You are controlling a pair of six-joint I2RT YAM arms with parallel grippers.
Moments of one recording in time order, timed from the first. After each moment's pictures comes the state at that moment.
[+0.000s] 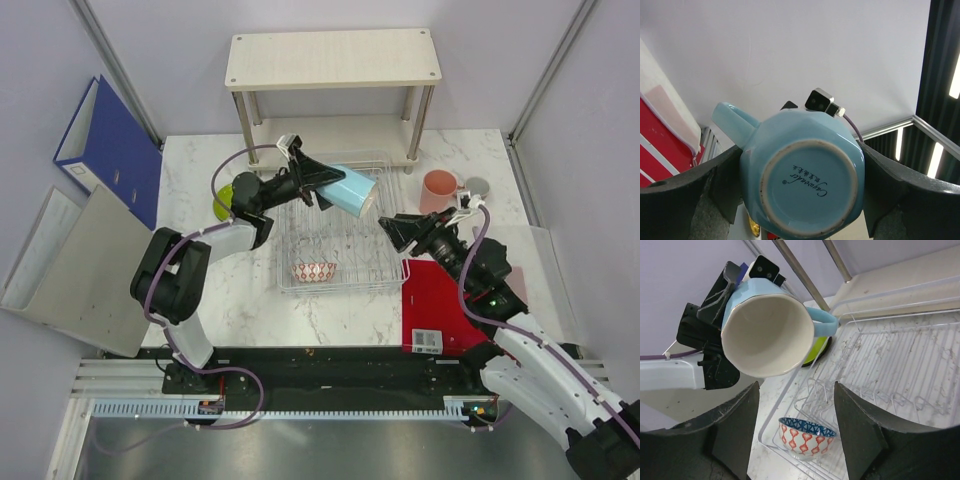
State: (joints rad) left arm -0.43 1.76 1.00 1.22 0.85 -1.74; right arm 0.49 0.71 0.52 0.29 -0.12 0.64
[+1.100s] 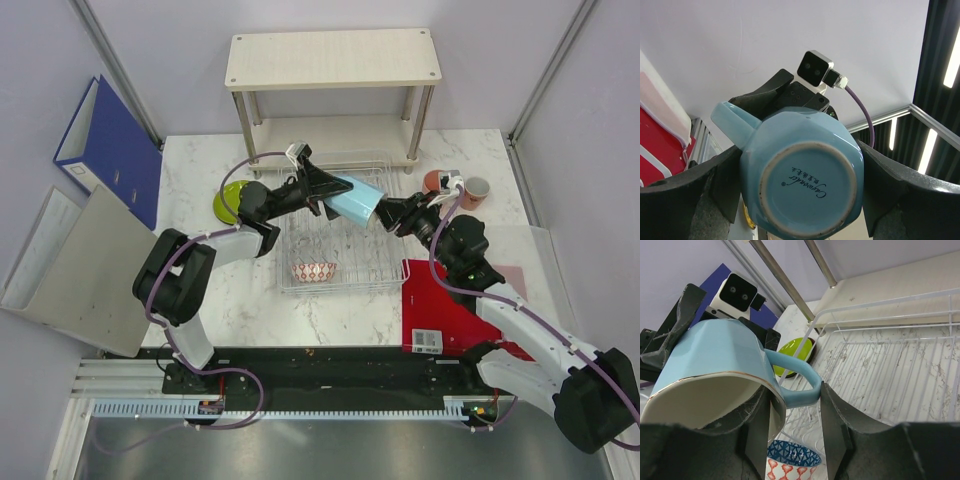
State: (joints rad) left arm -0.50 1.76 0.96 1.28 0.83 -1.75; right arm 0.49 1.00 0.60 0.49 -0.09 0.60
